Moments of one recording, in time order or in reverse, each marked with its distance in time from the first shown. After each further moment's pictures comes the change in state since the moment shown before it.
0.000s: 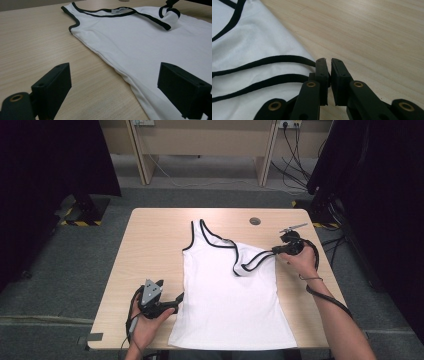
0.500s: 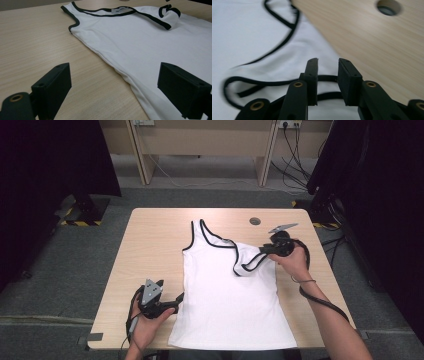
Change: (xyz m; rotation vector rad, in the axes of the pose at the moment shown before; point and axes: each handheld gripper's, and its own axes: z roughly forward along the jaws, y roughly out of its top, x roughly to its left) left arm 0.000 0.000 0.000 0.002 0.000 0.007; right arm 0.063 0.015 -0.008 -0.067 0.106 -0.173
